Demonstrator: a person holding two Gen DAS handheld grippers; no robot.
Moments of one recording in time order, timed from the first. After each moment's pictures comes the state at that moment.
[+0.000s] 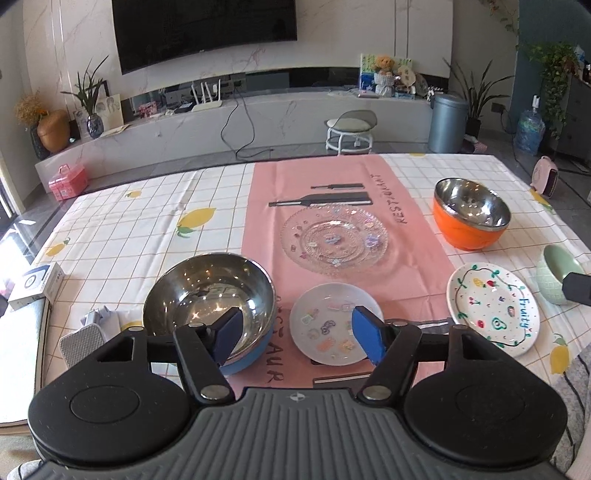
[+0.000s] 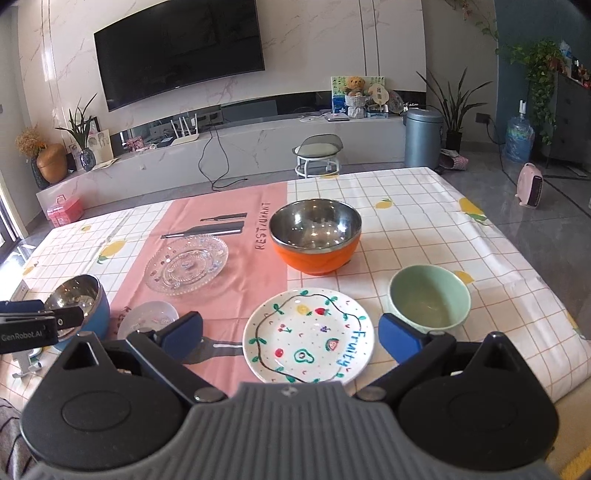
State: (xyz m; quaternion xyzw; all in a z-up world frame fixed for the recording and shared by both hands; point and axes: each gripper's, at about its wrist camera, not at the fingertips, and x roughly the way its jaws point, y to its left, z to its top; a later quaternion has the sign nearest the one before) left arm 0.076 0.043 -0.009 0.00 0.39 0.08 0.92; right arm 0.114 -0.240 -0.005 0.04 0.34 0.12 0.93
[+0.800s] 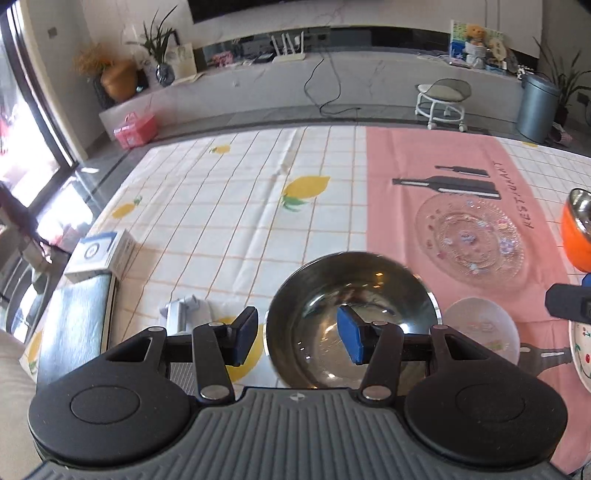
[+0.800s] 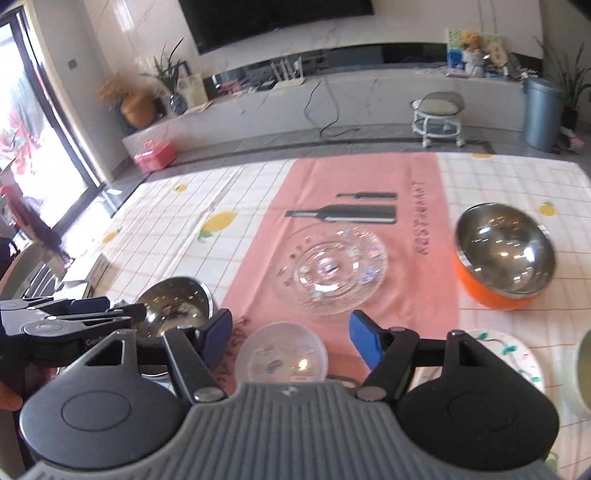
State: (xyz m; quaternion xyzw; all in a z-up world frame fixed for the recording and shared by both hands) left arm 0.120 0.138 -0.017 -0.02 0.46 0.20 0.87; right arm 0.208 -0.098 -0.004 0.03 0.43 0.29 0.85
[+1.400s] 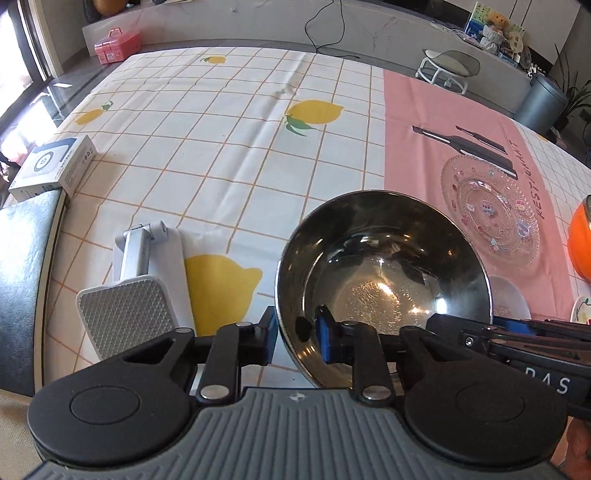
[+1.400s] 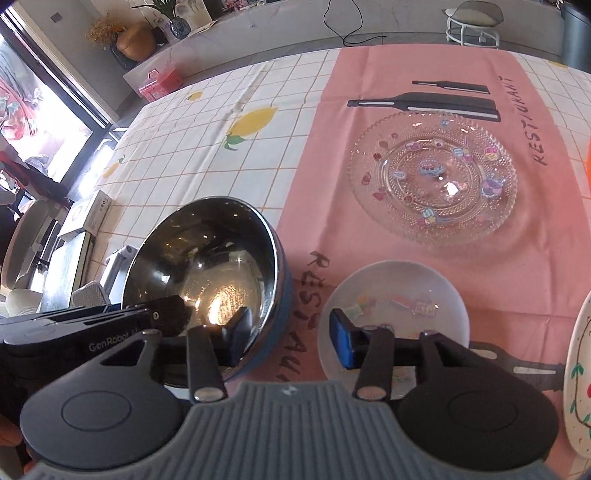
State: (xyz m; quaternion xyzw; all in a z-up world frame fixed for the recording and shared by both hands) left arm 0.127 0.183 -0.067 -0.13 0.52 0.16 0.83; right arm 0.225 -0.001 -0.084 0.04 0.55 0.31 0.78
